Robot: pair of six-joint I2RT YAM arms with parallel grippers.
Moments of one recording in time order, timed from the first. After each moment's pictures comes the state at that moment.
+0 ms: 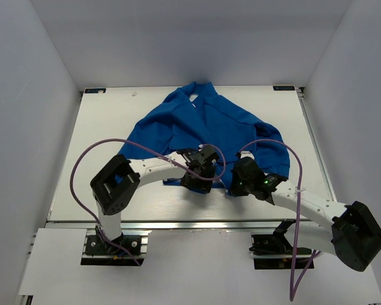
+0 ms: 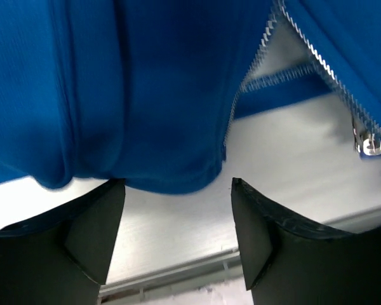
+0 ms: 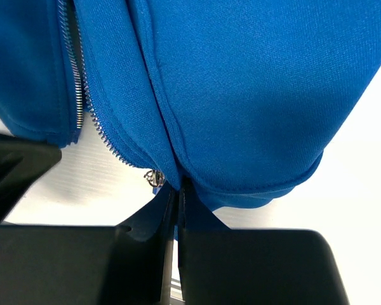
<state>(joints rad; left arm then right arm) -0.97 1.84 1.27 -0.67 -0.10 -0.63 0.73 1.12 0.55 -0.36 0.11 0.59</state>
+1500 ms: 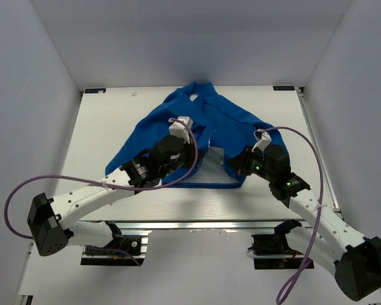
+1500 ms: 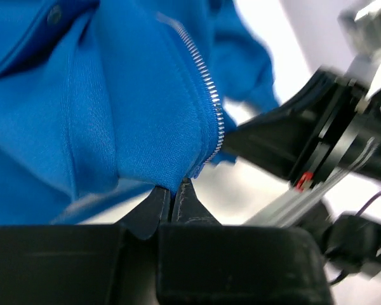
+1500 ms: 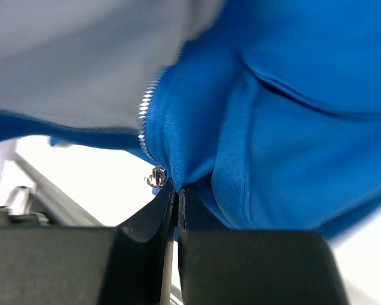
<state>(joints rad) -0.97 1.26 1.05 -0.23 -0.22 -0.61 0.48 0.90 0.53 -0.06 -0.26 0.57</state>
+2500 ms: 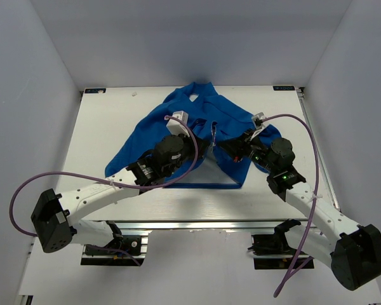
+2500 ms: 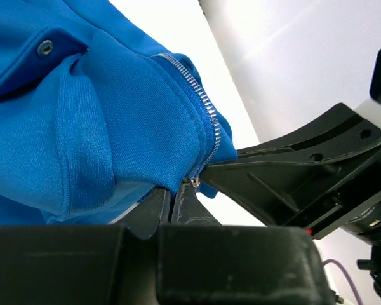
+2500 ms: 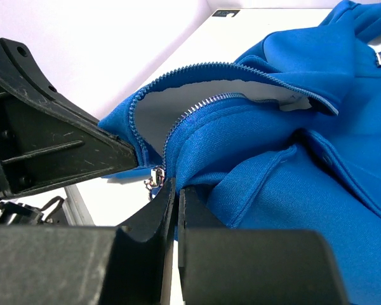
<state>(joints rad) -0.97 1.27 0.99 0.08 -0.33 -0.71 0.46 0.99 0.57 0.44 -0.47 0.49</state>
